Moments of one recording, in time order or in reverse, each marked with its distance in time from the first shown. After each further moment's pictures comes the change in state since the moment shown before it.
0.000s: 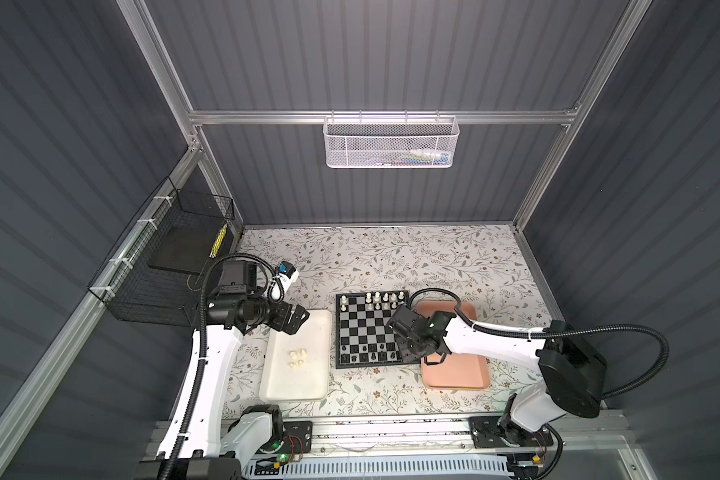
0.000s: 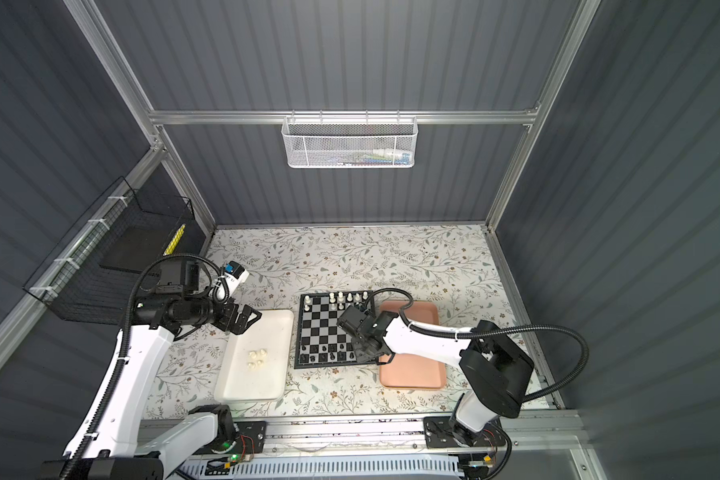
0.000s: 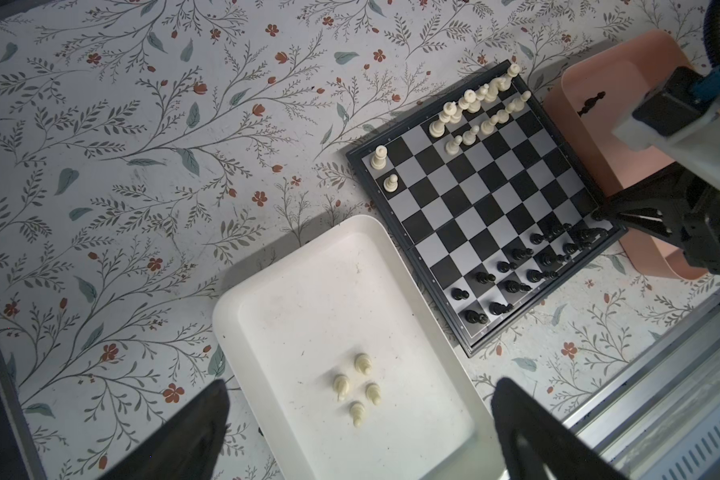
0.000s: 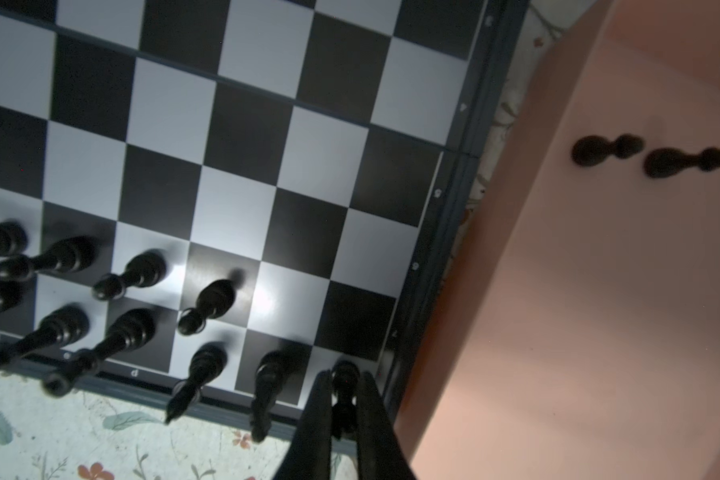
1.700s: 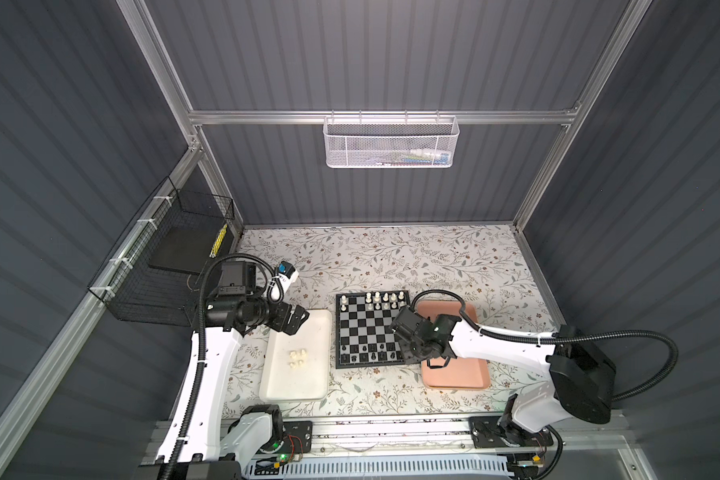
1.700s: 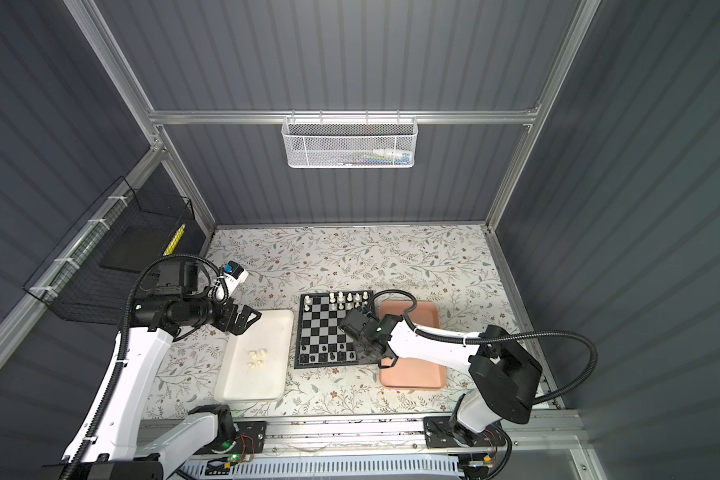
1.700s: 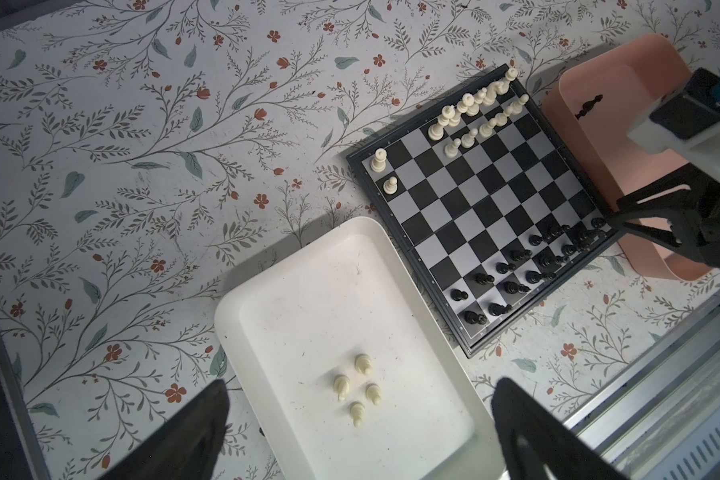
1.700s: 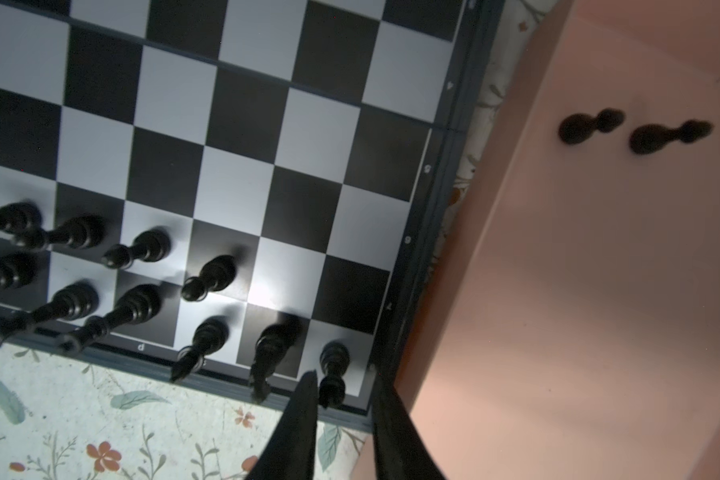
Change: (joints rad) left arm 0.000 -0.013 0.000 0.000 0.000 -0.001; right arm 0.018 -0.055 -0.024 -0.015 0.016 0.027
